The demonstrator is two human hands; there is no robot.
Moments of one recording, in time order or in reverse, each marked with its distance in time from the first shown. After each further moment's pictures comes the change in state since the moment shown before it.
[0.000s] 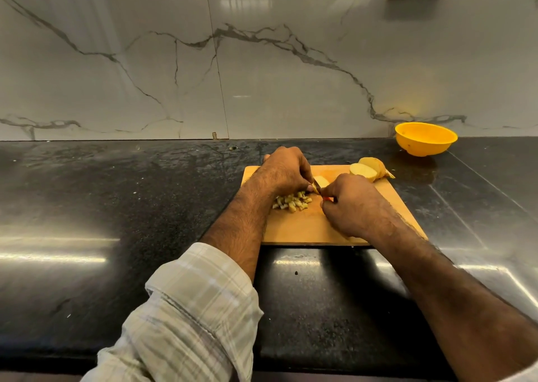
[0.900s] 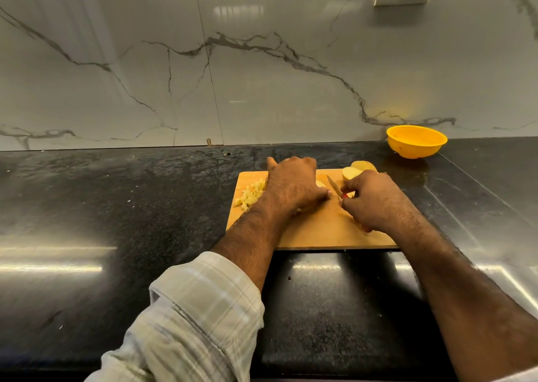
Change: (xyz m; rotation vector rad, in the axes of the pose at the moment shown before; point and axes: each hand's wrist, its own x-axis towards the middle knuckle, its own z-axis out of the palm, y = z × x) left_hand -0.011 0.041 0.025 0.444 0.119 -0.013; right_hand 0.007 0.038 -0.022 0.086 -0.016 0.130
